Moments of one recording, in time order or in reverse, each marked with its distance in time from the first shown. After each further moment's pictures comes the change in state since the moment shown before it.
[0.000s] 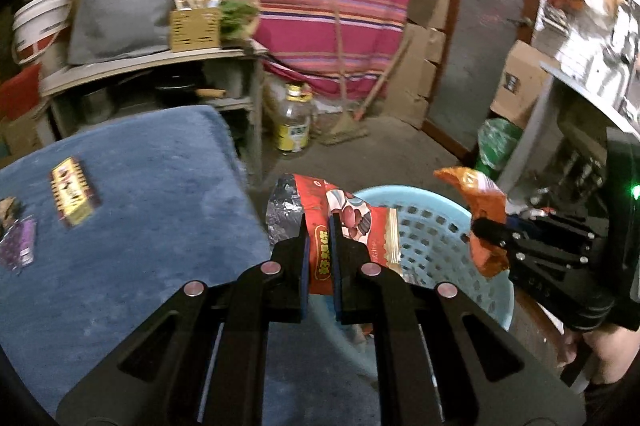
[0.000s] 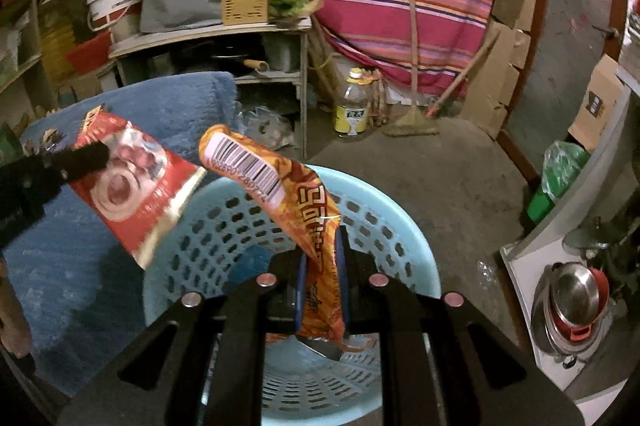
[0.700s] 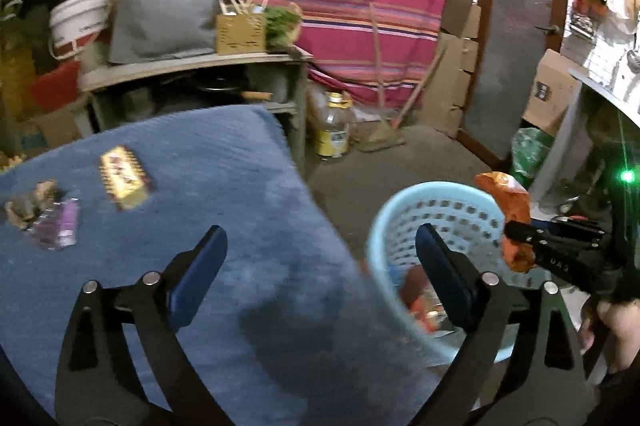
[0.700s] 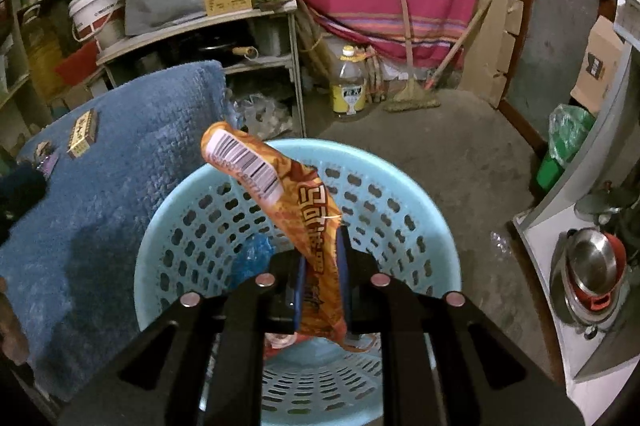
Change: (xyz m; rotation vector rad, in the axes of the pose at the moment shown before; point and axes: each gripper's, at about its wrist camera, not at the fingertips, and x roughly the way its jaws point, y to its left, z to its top) left arm -0.030 0.042 -0.019 -0.038 -0.046 0.153; right arm 0.025 -0.004 -0.015 0.090 0.069 0.023
